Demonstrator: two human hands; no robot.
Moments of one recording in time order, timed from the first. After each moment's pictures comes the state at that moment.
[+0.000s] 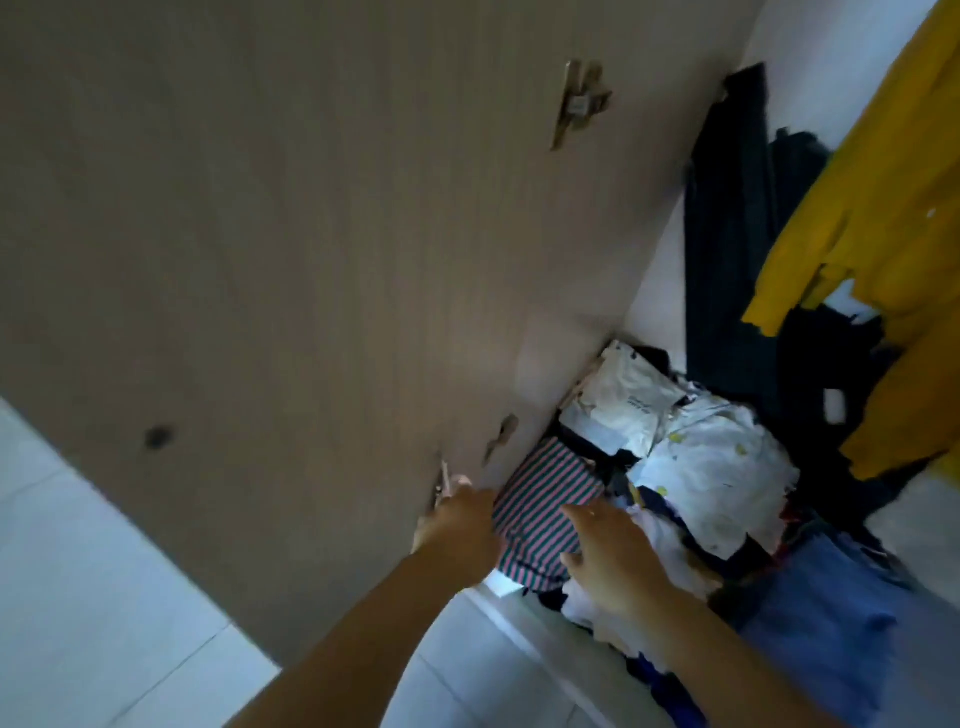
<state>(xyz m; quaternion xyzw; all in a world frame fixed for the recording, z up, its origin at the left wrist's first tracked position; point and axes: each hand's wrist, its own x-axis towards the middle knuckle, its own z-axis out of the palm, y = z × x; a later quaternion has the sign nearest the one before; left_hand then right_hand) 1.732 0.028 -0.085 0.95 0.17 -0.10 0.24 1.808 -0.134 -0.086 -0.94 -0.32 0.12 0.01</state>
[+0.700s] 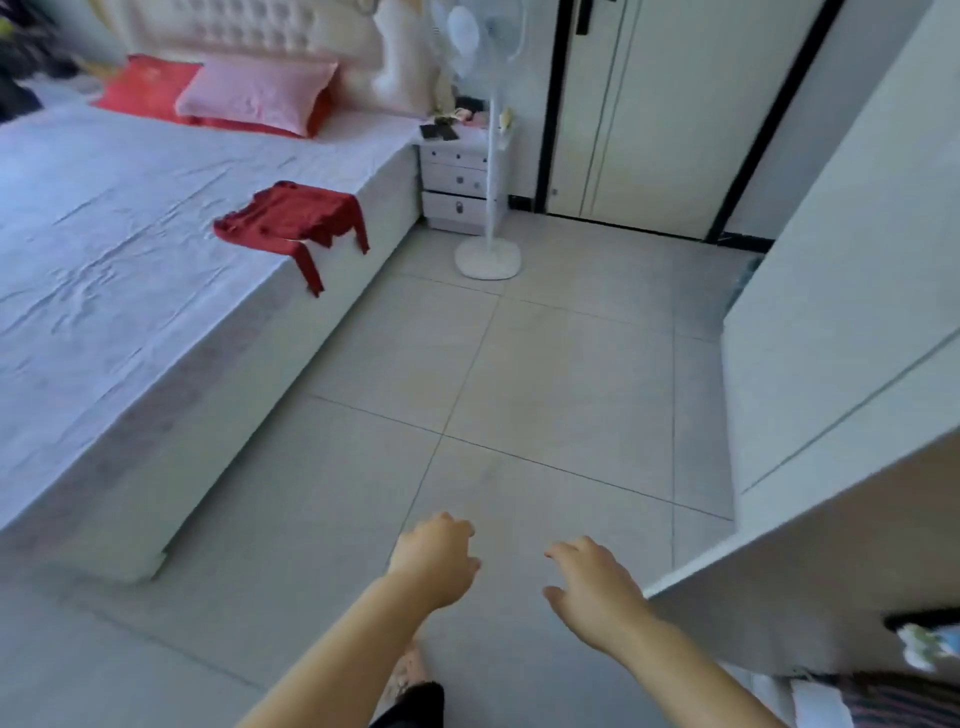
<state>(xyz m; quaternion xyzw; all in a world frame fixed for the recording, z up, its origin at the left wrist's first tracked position) 1.275 0.021 -0.134 0.66 0.68 -0.11 0.30 1.458 0.012 -0.139 -0.60 -0.74 0.30 -0.09</state>
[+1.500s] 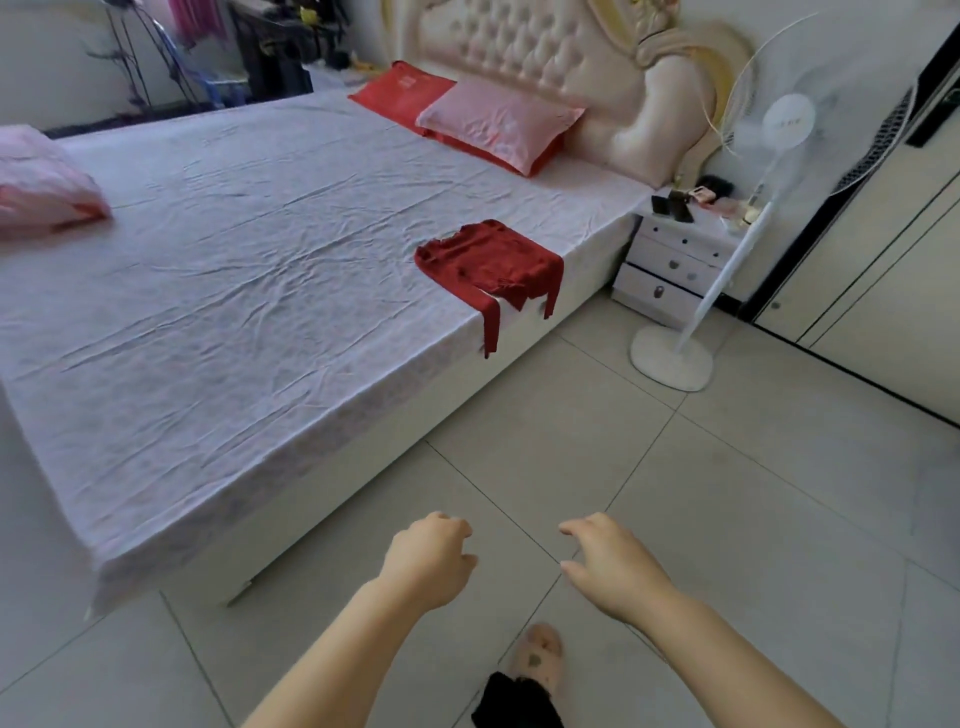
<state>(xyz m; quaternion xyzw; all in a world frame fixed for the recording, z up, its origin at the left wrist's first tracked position) 0.924 0.240 -0.137 0.51 0.80 0.02 0.32 1.101 0.343 -0.133 -0.45 -0.85 0.23 -0.15</state>
